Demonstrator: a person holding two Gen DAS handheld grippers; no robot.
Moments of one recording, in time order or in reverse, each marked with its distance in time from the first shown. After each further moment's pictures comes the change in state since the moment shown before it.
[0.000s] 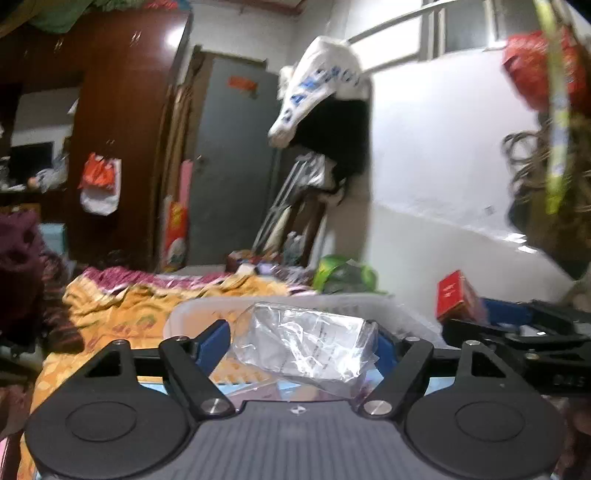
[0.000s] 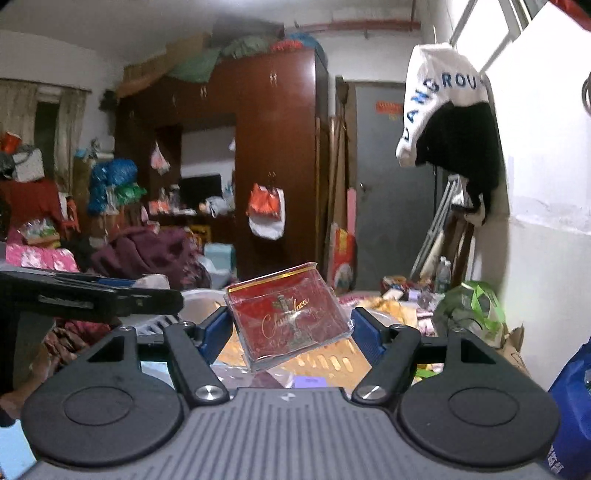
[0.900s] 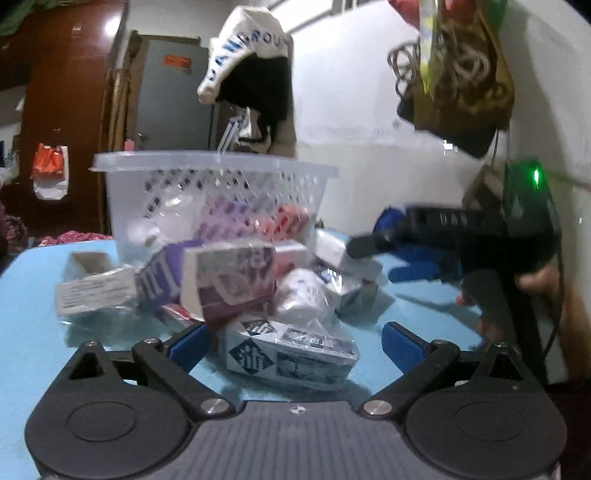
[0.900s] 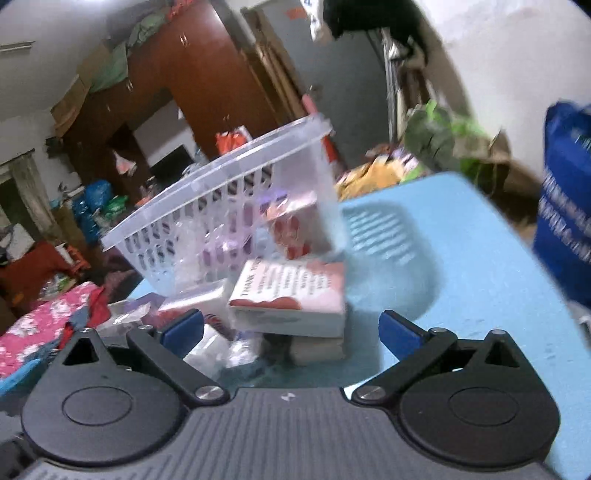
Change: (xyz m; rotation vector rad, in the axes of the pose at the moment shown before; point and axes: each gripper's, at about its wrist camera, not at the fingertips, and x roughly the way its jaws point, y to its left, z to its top) left arm -0.102 -0.060 -0.184 0.137 0.091 -0.175; right arm -0.062 -0.057 -0.137 0.480 0.234 0.080
